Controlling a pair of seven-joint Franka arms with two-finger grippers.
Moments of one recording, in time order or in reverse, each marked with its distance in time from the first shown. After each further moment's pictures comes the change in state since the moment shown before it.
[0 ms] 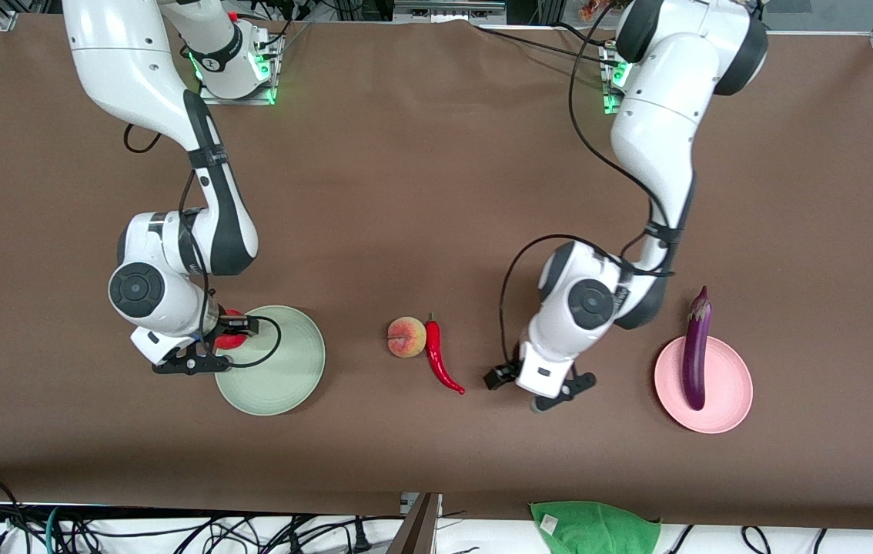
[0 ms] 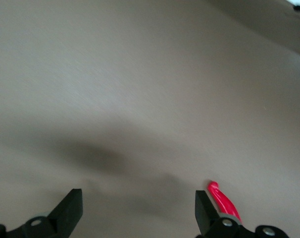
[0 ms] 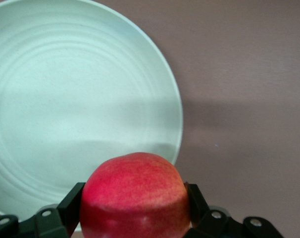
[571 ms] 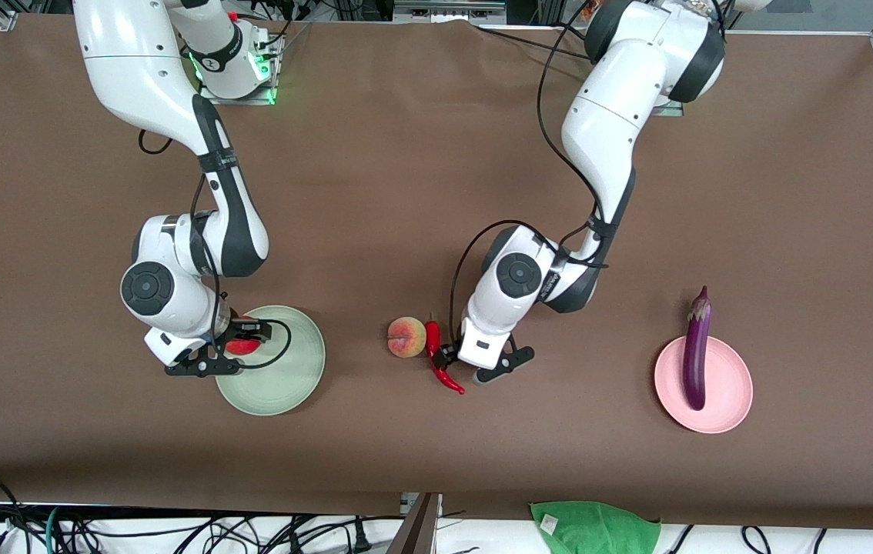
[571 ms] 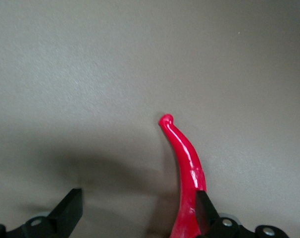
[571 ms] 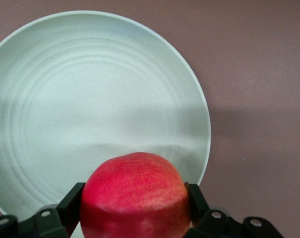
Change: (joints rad) left arm -0.139 0.089 0.032 0.056 0.000 0.083 -0.175; right arm 0.009 0.013 0.006 0.000 0.037 0.054 0.000
